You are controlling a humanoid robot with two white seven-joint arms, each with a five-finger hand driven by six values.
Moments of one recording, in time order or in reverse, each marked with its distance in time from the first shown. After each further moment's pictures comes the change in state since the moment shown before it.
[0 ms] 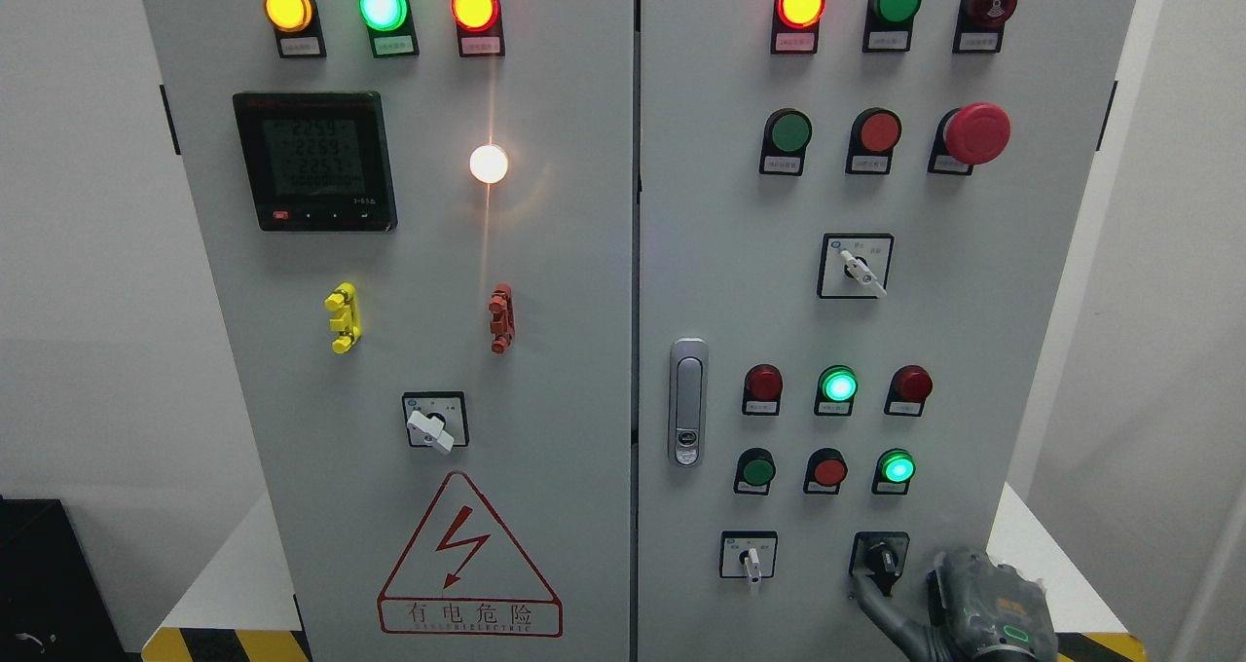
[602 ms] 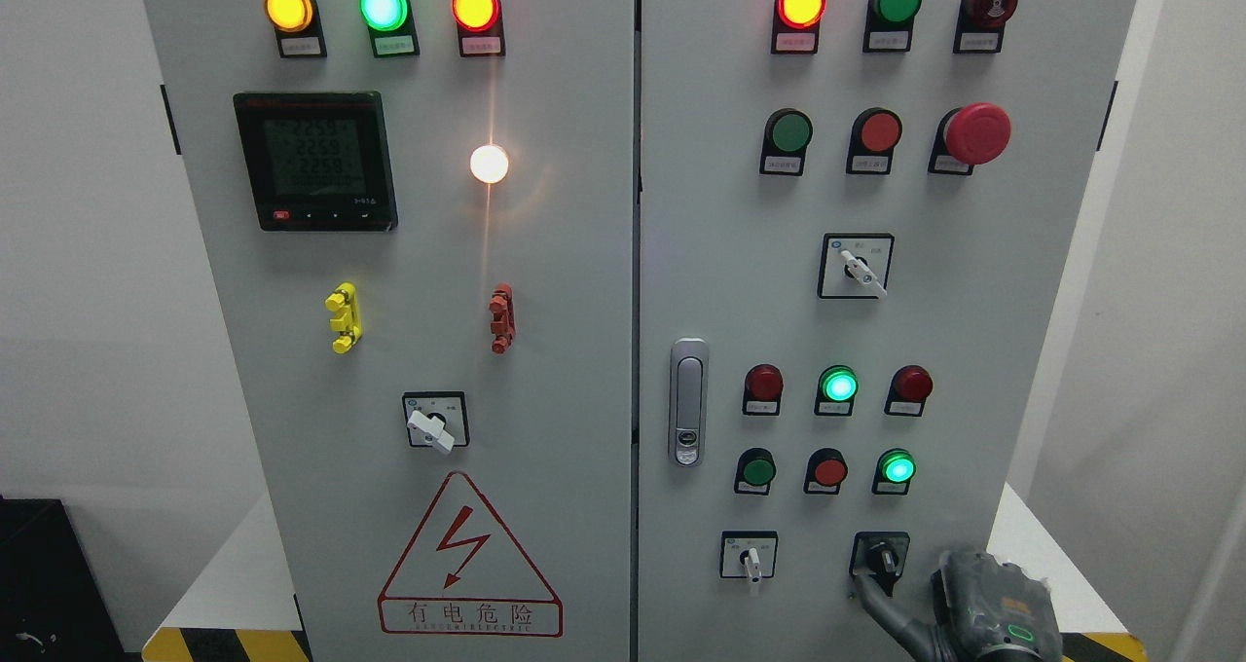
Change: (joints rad) left arm 0.000 0.000 0.000 0.000 0.000 0.000 0.000; right arm -0.003 -0.001 -0.010 0.005 -0.001 -0.005 -0.005
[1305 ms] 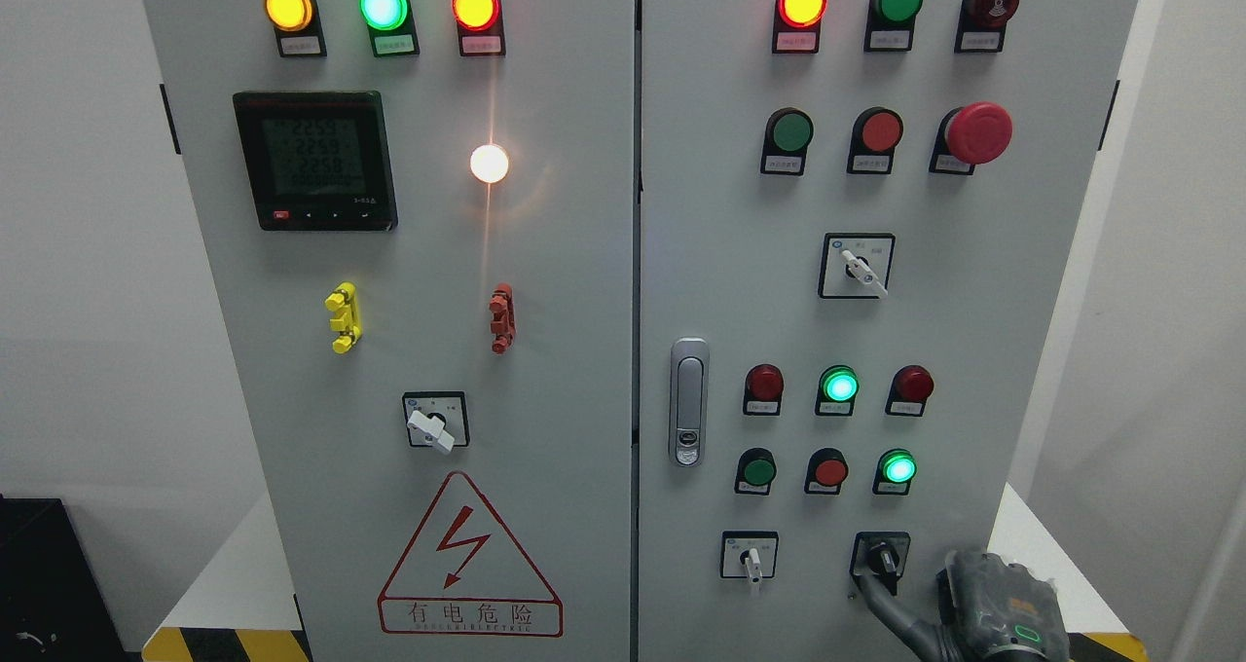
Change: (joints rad) left arm 0.000 0.000 0.000 0.000 0.000 0.000 0.000; right arm 0.002 0.000 -0.013 -0.014 -0.005 -0.004 -0.004
